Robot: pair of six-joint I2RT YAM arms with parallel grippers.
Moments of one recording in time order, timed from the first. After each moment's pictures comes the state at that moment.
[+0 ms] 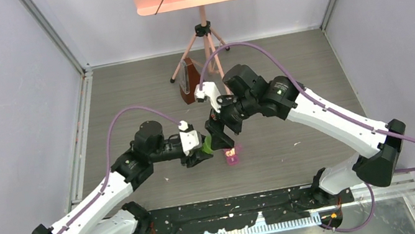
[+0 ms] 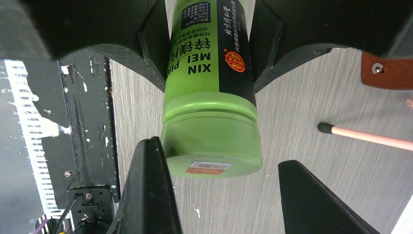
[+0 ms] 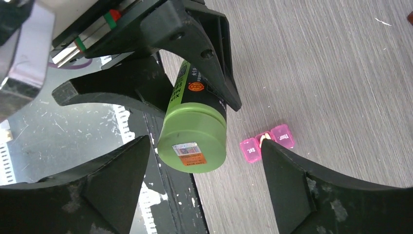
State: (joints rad) left arm -0.71 0.90 0.66 -0.11 0.68 0.42; right arm 0.86 1.39 1.49 -0.88 -0.46 -0.13
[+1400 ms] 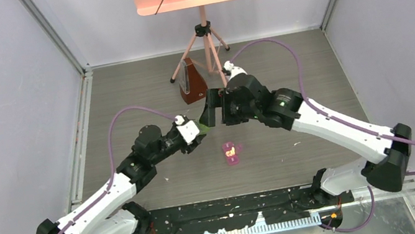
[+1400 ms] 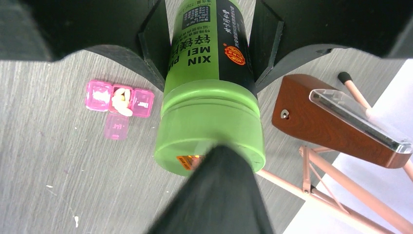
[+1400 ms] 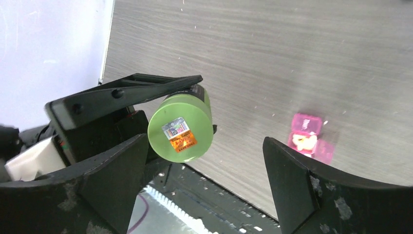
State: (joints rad) left arm -0.70 0.93 0.55 0.17 0.29 0.42; right arm 0.89 1.33 1.32 -0.62 0.08 0.81
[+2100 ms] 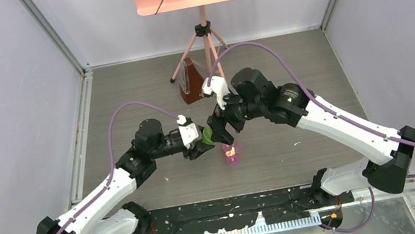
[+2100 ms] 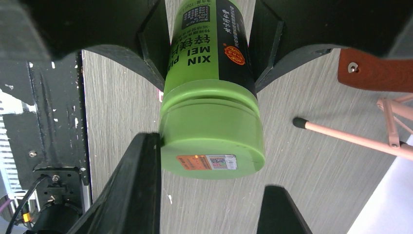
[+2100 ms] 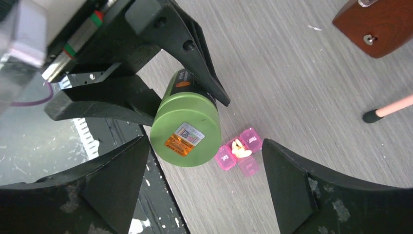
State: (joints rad) left arm -0.68 0.96 0.61 0.10 0.64 0.37; right arm 0.88 1.28 1.37 -0.72 -0.25 -0.04
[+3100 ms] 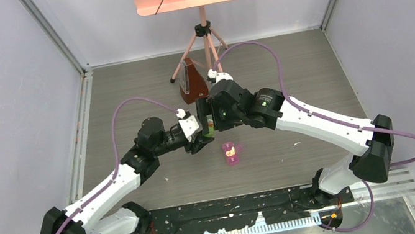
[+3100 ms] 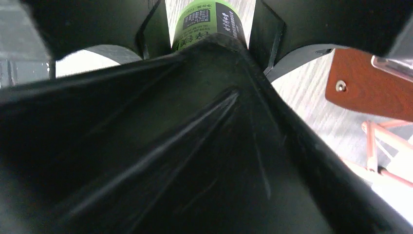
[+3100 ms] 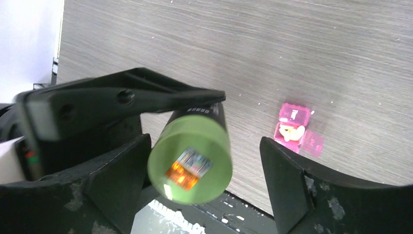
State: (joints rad) left arm -0.66 1.04 0.59 0.18 0.55 0.32; right arm 0.97 1.43 1.41 -0.73 0.16 0.73
